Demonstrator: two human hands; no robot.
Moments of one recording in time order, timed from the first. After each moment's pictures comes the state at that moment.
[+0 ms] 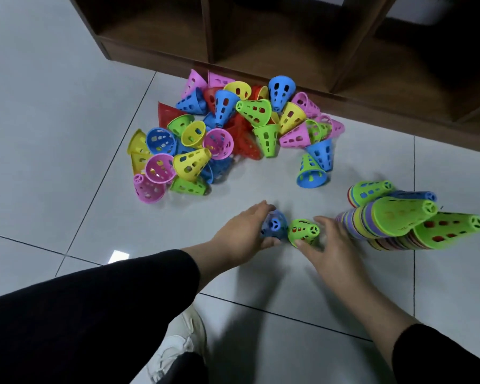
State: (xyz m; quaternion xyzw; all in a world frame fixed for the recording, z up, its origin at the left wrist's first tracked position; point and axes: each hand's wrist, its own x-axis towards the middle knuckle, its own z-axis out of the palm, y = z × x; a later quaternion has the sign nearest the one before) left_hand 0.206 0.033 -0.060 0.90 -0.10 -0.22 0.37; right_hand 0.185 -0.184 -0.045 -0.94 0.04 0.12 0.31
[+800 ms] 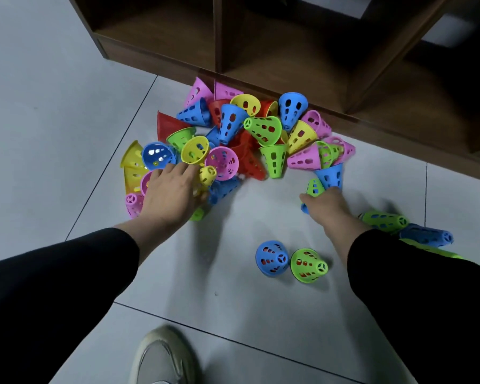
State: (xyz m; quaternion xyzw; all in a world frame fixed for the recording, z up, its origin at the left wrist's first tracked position) left_hand 0.295 0.168 -0.081 1.00 0.00 0.01 0.06; right_hand 0.366 -0.140 -0.079 -0.90 0.29 0.23 0.24
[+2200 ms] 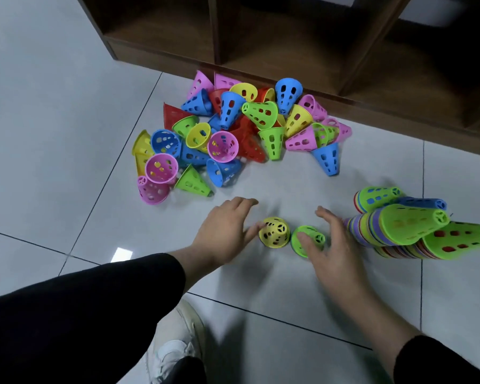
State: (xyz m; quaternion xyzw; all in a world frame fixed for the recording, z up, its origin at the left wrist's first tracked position) left_hand 0.205 0.066 -0.070 0.95 -0.09 -0.08 0.27; right_hand 0.189 -0.174 -0.043 -0.91 0.02 0.07 0.41
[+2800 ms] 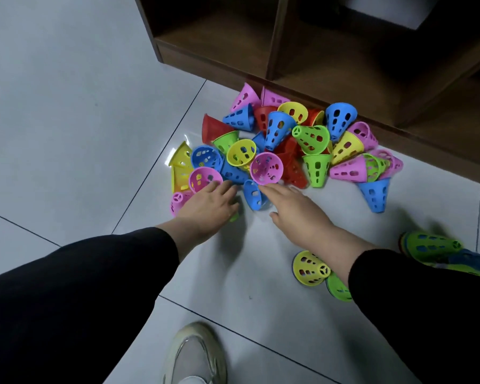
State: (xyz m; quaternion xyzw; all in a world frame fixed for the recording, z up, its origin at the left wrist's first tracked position) left_hand 0.273 0.193 -0.081 0.96 -0.24 -0.10 -0.14; right_hand 0.331 -0.021 -0.056 -0.92 -0.30 0.22 0.13
